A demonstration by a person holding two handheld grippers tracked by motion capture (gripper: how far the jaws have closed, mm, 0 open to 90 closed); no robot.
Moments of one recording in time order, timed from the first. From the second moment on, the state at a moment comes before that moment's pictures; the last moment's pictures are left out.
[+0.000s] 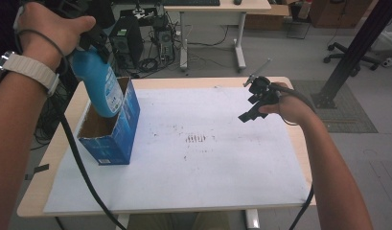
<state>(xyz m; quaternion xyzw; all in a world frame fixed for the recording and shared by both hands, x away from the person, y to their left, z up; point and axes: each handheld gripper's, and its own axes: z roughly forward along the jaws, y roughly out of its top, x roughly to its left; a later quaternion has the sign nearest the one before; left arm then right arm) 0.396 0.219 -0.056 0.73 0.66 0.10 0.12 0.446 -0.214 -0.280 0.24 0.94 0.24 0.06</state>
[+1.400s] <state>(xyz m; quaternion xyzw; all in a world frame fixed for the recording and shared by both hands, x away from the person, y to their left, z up) 0.402 0.257 -0.092 0.71 0.69 0.10 0.11 0.447 -0.210 -0.281 0.24 0.94 0.24 0.06</state>
